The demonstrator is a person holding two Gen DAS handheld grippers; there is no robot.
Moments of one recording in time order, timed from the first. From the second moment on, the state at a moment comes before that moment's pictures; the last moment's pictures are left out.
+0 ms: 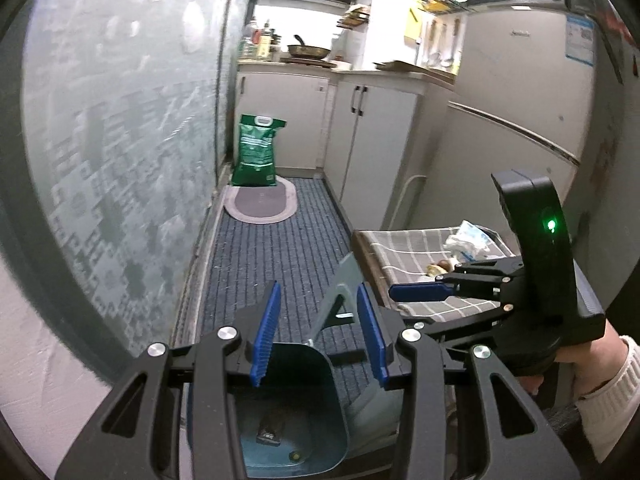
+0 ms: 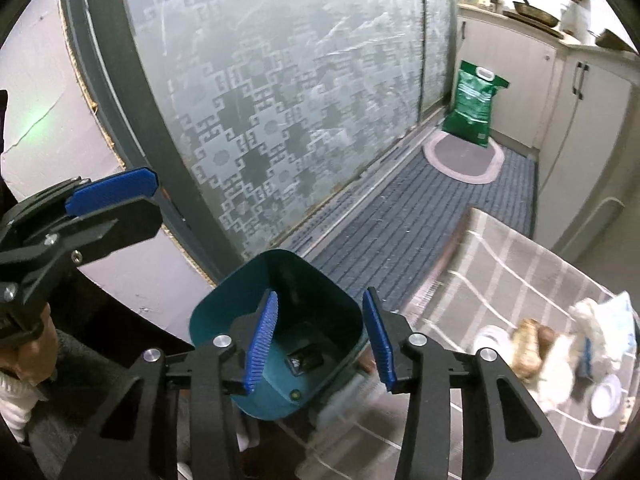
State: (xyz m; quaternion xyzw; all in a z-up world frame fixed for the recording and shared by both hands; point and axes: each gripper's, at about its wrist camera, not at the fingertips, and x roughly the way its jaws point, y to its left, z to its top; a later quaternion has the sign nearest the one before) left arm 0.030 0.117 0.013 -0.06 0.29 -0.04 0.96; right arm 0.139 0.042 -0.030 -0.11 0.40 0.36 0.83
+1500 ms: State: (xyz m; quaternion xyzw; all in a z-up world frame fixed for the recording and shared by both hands) left arm 0.149 -0.025 -0.074 0.06 0.40 -0.09 0.91; right arm 0.134 -0.142 -0.044 -0.10 0.40 0.27 0.87
